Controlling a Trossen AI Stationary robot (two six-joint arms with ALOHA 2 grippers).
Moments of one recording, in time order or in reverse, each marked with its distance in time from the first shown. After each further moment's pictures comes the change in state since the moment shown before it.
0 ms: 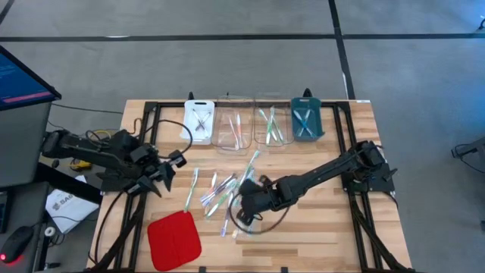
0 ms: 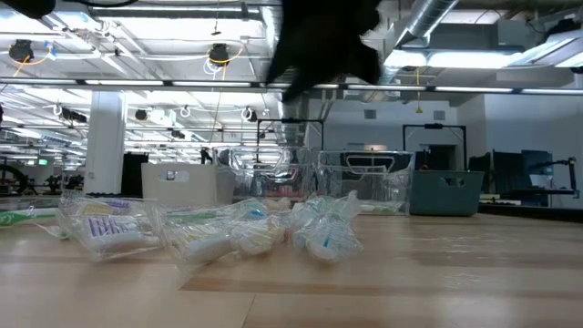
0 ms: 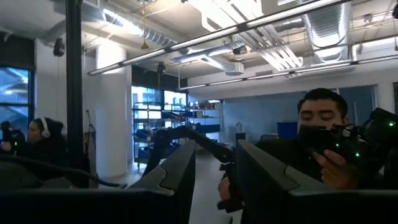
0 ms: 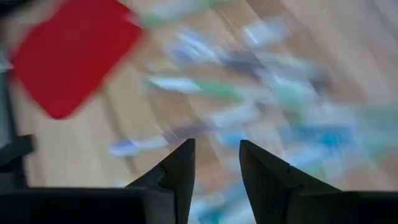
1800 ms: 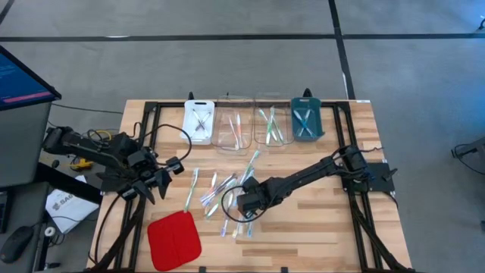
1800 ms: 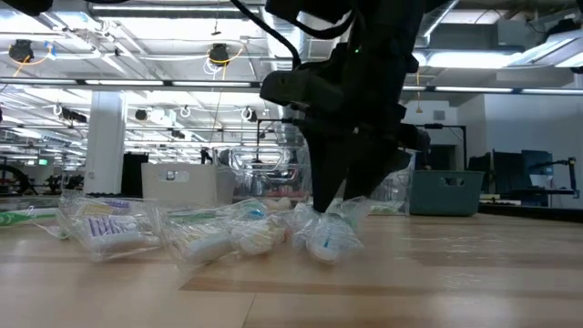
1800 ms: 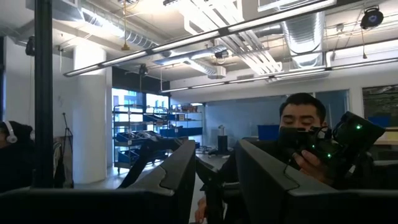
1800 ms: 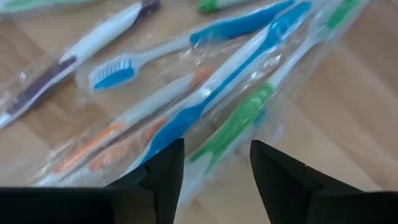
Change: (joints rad) left arm -0.083 0.011 0.002 0.024 -0.002 -0.009; right arm -0.053 0.165 -0.001 -0.169 -0.099 0.244
